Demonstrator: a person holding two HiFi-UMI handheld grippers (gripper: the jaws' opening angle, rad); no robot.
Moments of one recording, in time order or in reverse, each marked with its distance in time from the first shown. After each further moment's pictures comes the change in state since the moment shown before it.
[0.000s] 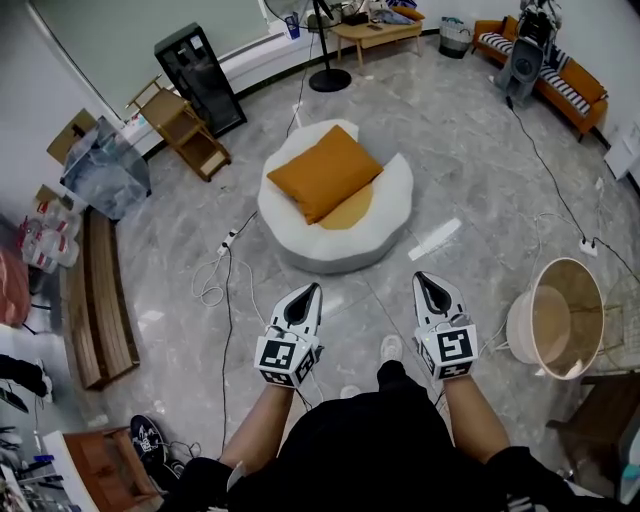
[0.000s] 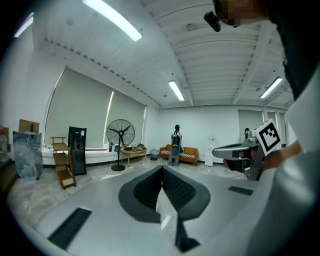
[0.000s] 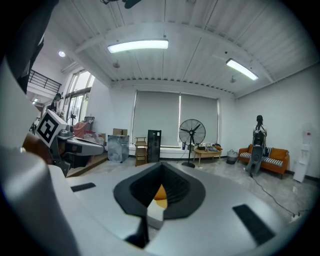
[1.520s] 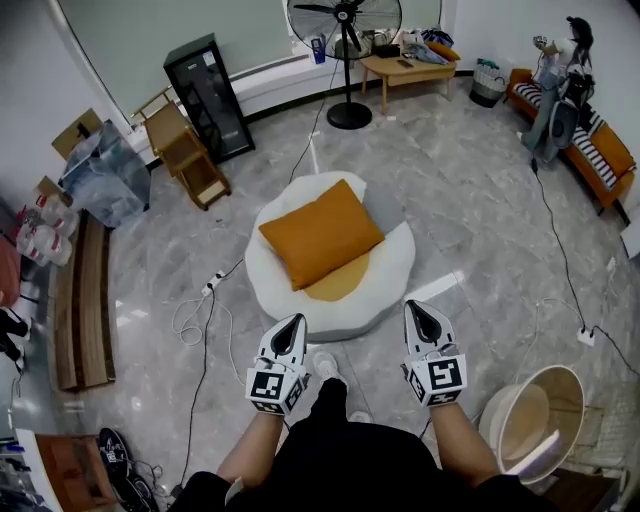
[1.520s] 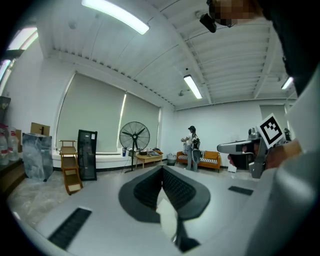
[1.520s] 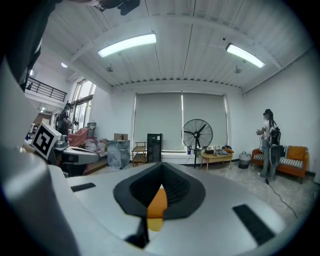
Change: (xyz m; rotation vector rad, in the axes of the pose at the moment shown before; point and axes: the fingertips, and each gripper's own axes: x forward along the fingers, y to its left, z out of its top) left arm 0.225 0.092 0.025 -0.019 -0.046 0.196; right arm 0.228 -0.163 0.024 0.030 -0.040 0.110
